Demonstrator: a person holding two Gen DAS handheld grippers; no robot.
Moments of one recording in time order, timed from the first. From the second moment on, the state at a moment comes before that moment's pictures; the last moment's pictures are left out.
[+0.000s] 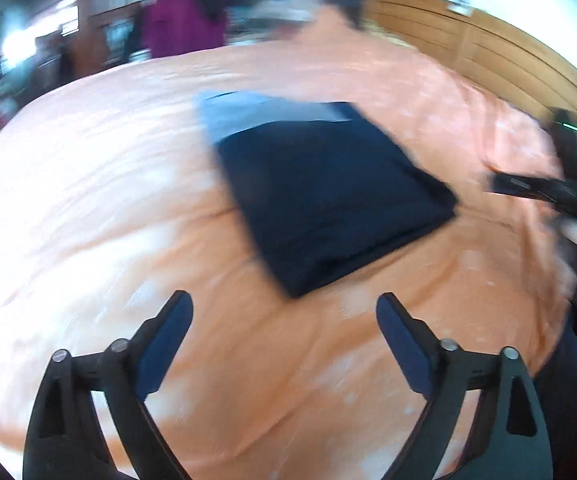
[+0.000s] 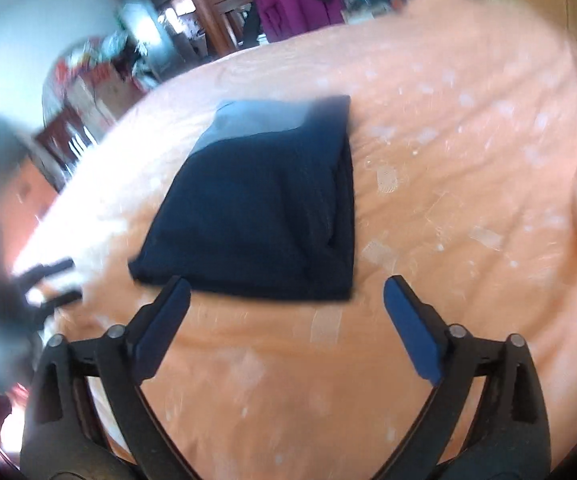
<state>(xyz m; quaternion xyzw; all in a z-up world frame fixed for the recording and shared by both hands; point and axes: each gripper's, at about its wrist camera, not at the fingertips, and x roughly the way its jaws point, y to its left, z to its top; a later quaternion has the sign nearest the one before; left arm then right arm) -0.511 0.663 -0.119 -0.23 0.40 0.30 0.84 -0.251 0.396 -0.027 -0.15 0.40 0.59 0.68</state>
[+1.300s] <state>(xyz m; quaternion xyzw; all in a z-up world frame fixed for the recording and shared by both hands) -0.505 0.677 -0.205 -0.27 0.40 0.44 0.76 -0.297 0.384 -0.108 -0.24 0.41 0.49 0.73</state>
